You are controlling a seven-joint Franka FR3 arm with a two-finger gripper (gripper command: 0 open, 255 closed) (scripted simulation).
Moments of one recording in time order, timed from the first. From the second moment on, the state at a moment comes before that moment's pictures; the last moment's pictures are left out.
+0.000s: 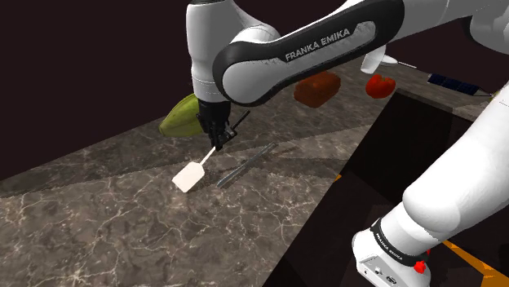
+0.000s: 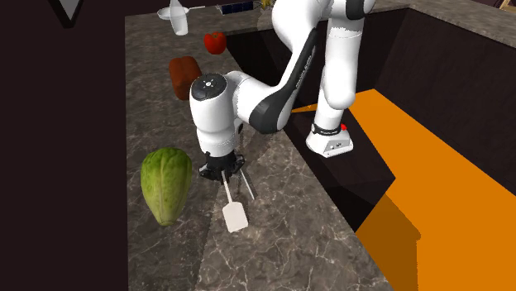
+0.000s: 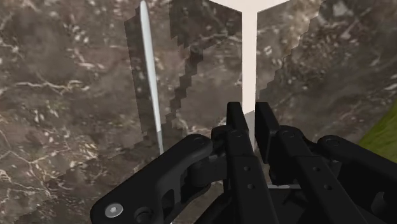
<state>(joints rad) -0.26 0.13 0.90 -2.05 -0.19 2.10 2.09</state>
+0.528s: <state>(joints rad) -0.28 0.06 0.91 -1.99 -0.12 2.00 2.05</state>
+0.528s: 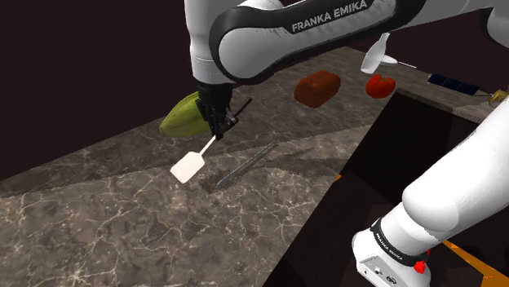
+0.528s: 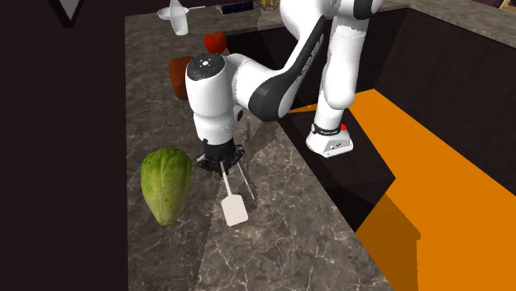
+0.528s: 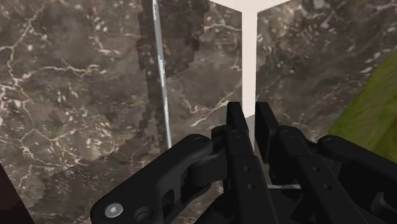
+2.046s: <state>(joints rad) -0.36 -0.24 0.74 -2.04 0.10 1.85 1.70</state>
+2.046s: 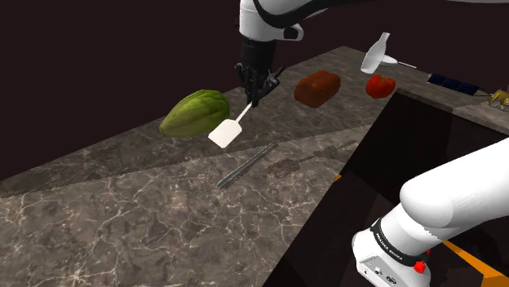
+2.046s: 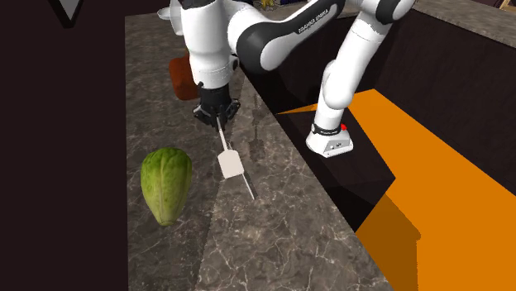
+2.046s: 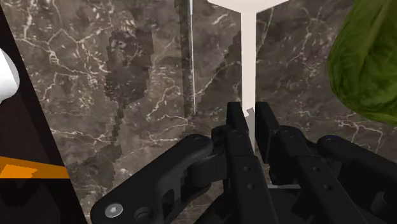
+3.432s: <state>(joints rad) -0.51 -0.40 0.33 -2.25 0.07 1.90 1.14</state>
